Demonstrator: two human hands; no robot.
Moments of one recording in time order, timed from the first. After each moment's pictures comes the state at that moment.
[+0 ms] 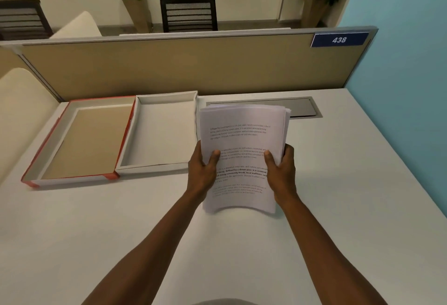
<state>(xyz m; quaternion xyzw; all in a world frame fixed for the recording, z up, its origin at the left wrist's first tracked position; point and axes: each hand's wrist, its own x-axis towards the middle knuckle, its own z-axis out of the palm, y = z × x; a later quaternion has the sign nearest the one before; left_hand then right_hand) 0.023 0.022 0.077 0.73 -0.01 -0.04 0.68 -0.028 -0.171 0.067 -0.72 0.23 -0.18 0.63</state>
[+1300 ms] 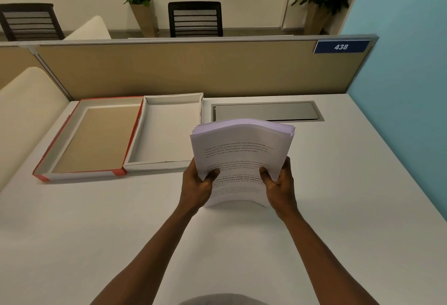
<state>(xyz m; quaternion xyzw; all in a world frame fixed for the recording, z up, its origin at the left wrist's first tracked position) -0.013 0.065 0.064 0.74 -0.05 -0.01 0.67 -0.075 -0.142 0.077 -0.73 0.13 -0.18 0.64</state>
